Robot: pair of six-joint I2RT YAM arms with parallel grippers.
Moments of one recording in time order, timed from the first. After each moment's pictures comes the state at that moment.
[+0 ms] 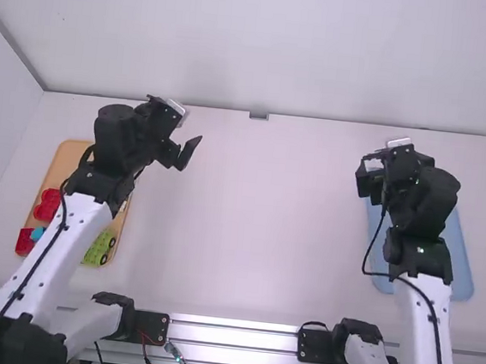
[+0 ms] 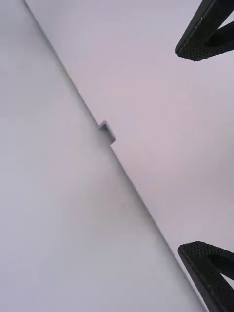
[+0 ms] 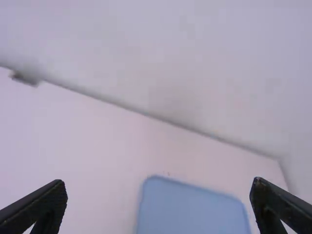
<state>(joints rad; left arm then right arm) -0.07 1.14 1.00 -0.22 0.29 0.36 -0.07 0.91 0.86 -0.24 -0.13 -0.45</state>
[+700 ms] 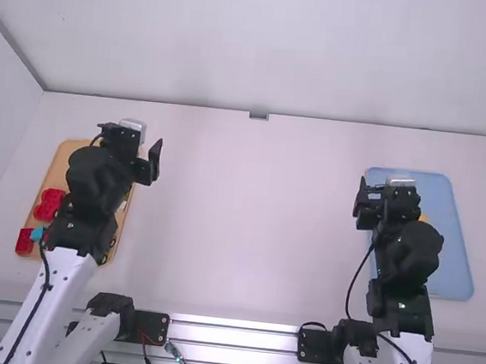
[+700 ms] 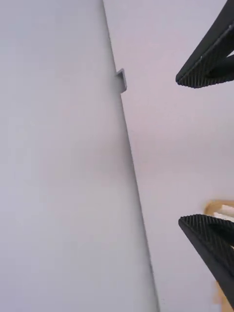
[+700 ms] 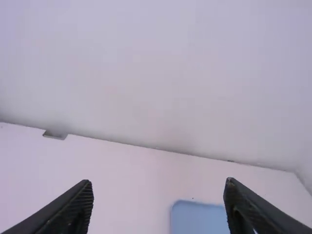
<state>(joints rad) 0.00 0.83 0.71 -0.11 0.05 0.10 0.00 0.58 0.55 -0.11 -0.02 -0.18</state>
